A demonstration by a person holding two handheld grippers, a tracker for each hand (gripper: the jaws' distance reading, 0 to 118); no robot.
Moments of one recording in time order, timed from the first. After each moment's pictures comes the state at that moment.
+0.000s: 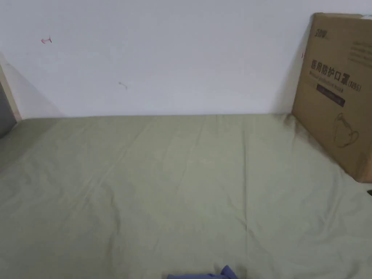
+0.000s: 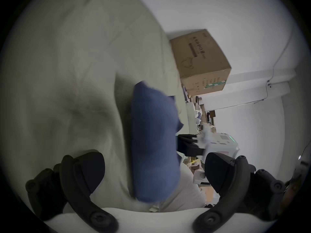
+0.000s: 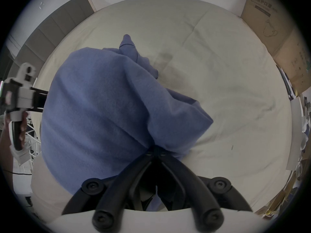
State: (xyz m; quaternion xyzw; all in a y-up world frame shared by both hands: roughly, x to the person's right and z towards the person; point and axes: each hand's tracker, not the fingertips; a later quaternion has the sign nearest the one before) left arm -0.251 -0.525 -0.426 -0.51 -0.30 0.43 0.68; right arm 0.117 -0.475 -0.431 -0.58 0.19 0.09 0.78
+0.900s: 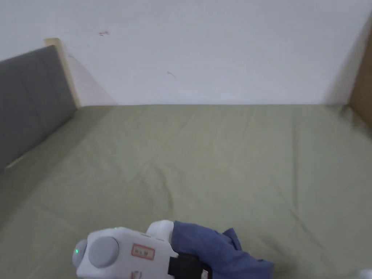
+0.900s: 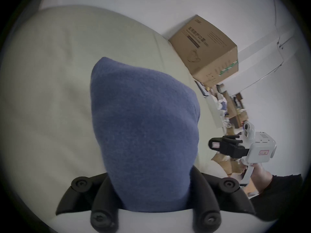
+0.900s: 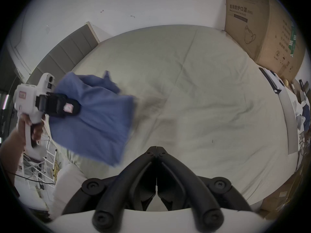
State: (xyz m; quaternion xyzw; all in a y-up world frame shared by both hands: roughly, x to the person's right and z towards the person) left arm -0.283 -0.413 -0.416 -0.48 -0.23 0.23 0.81; right arm 0.131 -0.396 -0.384 -0.50 0.19 0.01 0.84
